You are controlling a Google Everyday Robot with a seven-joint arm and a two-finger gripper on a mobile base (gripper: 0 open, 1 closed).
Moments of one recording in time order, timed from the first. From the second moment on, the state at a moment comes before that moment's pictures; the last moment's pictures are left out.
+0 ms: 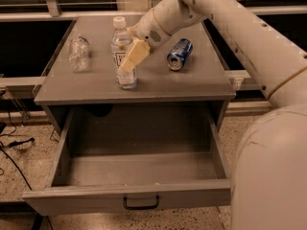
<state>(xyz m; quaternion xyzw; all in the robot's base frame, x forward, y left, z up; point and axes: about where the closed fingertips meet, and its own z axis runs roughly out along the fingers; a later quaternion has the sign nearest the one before) 0.684 0.070 0.917 -0.63 0.65 0.23 0.35</state>
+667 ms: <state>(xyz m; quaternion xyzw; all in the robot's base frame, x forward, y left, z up) 0.687 0.075 0.910 -0.63 0.67 0.23 0.33</state>
